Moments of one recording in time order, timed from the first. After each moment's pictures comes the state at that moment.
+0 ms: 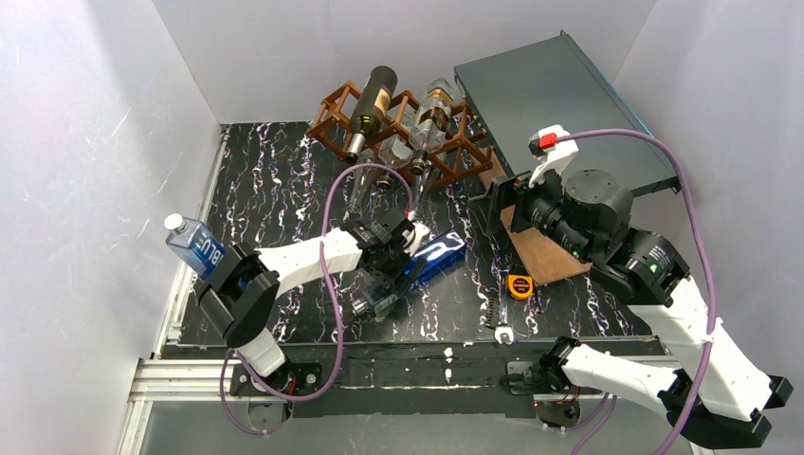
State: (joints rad) left arm -0.83 1.65 1.08 -0.61 0.08 -0.09; right arm 0.81 0.92 1.42 -0.74 0.21 0.23
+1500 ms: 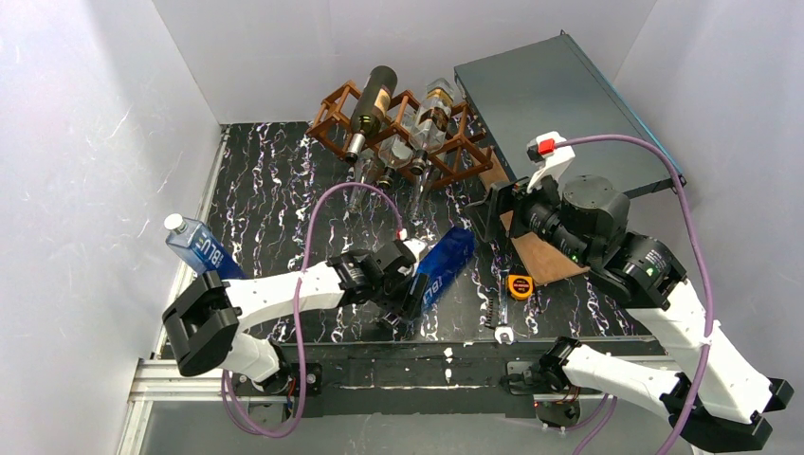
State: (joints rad) left arm -1.04 1.41 0.86 -0.46 0.02 -0.50; right arm 0.81 0.89 1.36 -0.72 0.18 0.26
